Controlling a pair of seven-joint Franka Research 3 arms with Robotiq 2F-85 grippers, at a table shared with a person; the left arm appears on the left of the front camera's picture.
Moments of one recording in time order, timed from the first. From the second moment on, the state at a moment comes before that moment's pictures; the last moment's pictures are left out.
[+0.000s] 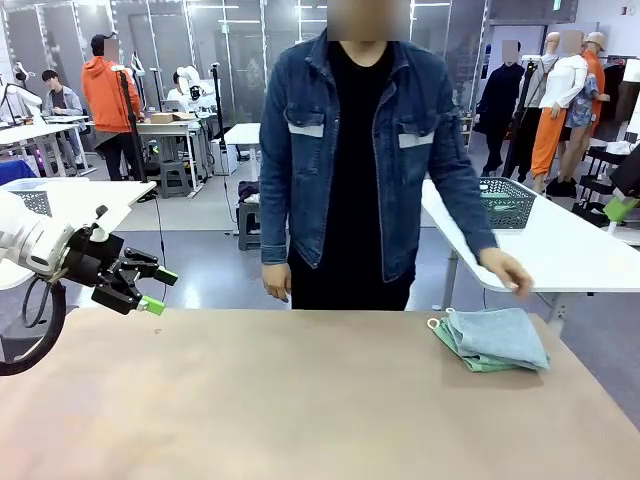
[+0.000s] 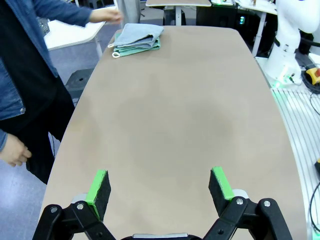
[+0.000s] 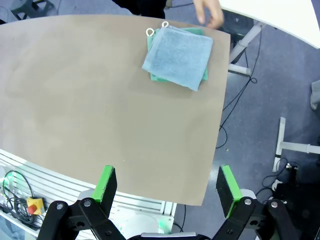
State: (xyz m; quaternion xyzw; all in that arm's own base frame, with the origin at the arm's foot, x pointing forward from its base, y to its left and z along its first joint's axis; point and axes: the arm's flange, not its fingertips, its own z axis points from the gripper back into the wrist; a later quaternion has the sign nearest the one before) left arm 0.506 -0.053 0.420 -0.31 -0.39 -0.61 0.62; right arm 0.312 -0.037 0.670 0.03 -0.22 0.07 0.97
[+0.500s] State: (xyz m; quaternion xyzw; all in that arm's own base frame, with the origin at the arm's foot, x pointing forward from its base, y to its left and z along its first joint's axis) left arm 0.506 -0.053 0.420 -0.31 -0.39 -0.61 0.62; right arm 0.313 -0.037 0.670 0.03 -0.22 0.07 0.97
